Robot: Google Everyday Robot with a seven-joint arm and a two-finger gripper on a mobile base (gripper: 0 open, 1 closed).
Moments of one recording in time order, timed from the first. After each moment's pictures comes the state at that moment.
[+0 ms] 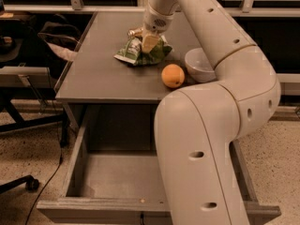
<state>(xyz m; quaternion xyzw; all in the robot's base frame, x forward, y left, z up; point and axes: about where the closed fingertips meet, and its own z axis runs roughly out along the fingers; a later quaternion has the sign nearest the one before) 0.762 0.002 0.874 -0.72 0.66 0.04 0.20</state>
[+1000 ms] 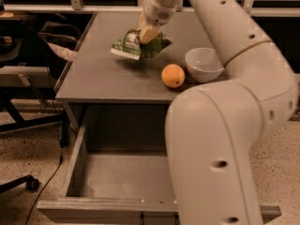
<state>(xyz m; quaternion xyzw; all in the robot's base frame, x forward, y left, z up) 0.749 0.008 0.908 -0.77 0.59 0.03 0.24</state>
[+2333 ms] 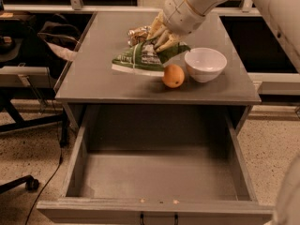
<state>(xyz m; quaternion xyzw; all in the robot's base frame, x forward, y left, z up) 0.632 -0.019 0.946 -0.87 0.37 0.02 0.32</state>
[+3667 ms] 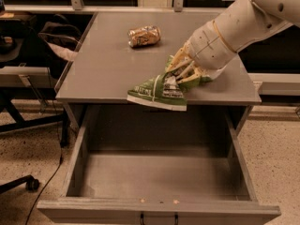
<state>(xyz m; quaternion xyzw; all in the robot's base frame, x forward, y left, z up) 0.538 -0.067 0.917 -0.87 0.36 0.04 0.33</state>
